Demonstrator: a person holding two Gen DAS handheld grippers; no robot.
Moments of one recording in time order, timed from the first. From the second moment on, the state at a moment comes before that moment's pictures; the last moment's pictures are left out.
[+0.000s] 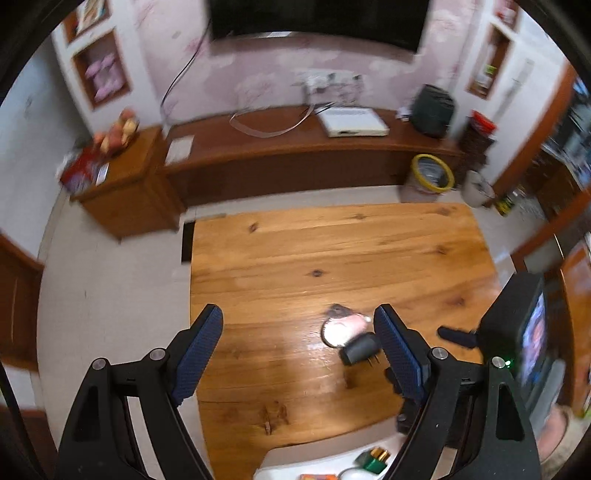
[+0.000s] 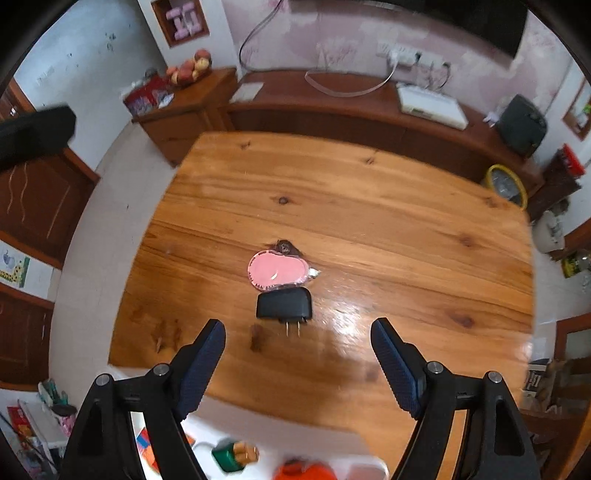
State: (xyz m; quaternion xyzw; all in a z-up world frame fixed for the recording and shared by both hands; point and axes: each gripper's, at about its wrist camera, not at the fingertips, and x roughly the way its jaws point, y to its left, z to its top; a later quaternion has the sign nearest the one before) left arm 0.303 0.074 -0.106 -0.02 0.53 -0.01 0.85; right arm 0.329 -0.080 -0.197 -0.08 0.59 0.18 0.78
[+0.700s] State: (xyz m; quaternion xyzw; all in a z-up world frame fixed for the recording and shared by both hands) left arm 0.340 0.097 -0.208 -0.02 0.62 0.04 0.78; right arm 0.363 -0.051 -0.308 -0.09 0.68 0.16 0.71
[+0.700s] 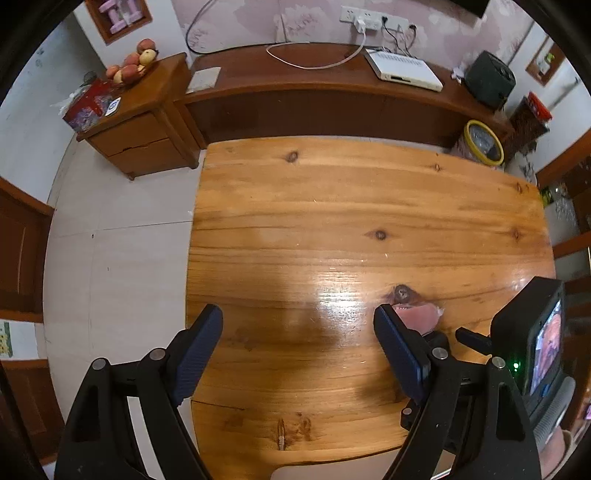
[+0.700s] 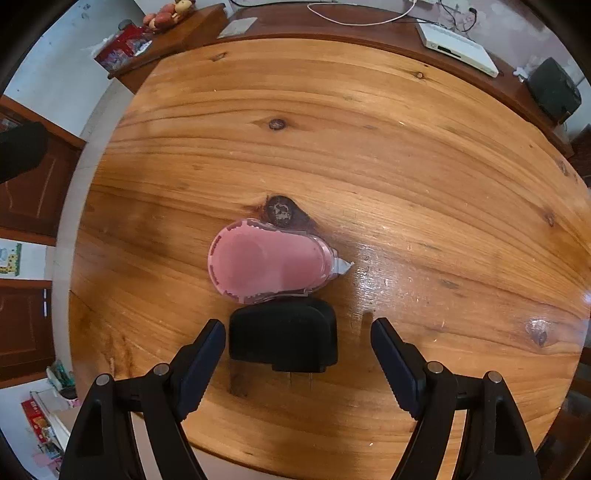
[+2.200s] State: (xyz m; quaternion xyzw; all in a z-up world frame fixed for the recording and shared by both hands) left arm 0.339 -0.016 -0.301 0.17 0.65 -0.14 0.73; right arm 0.311 -0.173 -0.257 0.06 0.66 0.12 0.74
